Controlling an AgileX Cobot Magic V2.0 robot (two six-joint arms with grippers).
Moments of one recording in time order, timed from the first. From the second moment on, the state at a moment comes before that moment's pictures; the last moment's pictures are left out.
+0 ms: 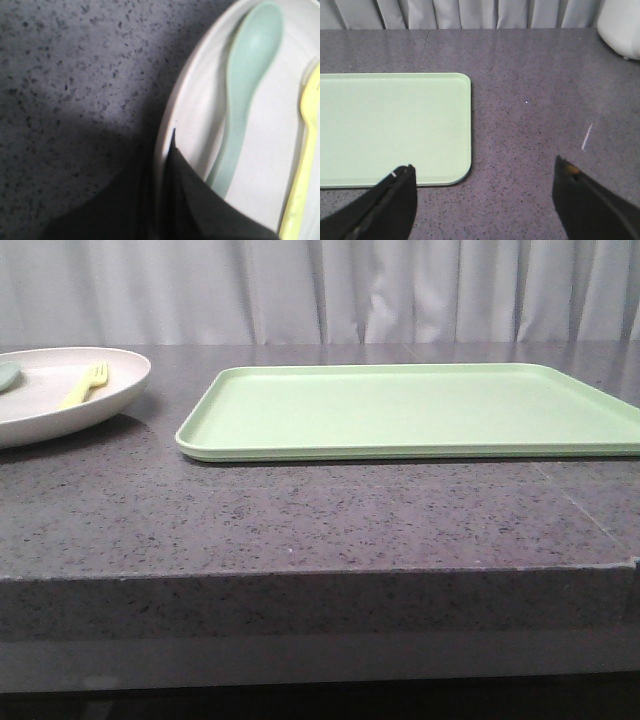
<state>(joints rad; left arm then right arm) 0.44 1.75 -1.18 -0.93 0.88 0.53 0.02 0.50 -0.71 -0.07 0.61 0.13</state>
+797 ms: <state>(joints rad) 0.15 1.75 -1.36 -0.89 0.87 0.38 0.02 0.50 -0.71 -0.07 0.61 0.13</state>
